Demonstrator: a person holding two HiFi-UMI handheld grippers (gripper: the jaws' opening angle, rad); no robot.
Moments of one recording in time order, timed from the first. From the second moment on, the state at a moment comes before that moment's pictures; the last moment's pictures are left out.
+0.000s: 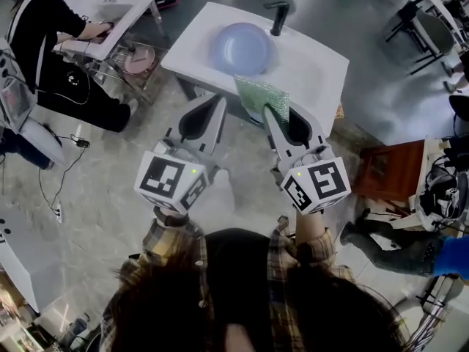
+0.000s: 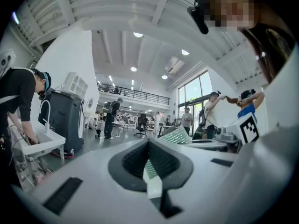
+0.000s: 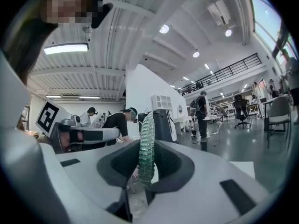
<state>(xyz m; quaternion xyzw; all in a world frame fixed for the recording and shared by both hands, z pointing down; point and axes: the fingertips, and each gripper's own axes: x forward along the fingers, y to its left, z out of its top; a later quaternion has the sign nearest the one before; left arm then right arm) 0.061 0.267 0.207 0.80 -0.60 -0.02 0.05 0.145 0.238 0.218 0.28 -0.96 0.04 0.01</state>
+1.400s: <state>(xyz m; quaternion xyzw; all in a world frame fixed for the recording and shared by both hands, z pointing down) -0.044 -0.009 0.223 0.81 -0.58 -0.02 0.07 0.056 -0.034 0.244 0.32 -0.94 0.08 0.05</state>
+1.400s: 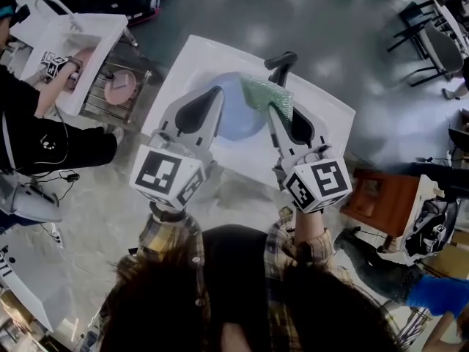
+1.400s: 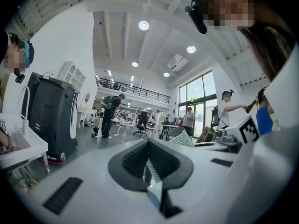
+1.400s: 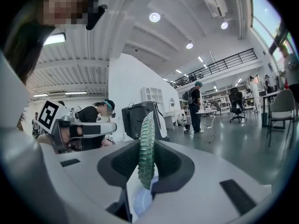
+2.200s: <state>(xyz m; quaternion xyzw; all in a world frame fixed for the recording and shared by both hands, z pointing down) -0.058 -0.087 0.233 0.83 -0.56 0.02 0.08 0.045 -0.100 0.251 0.34 -0.93 0.12 0.04</state>
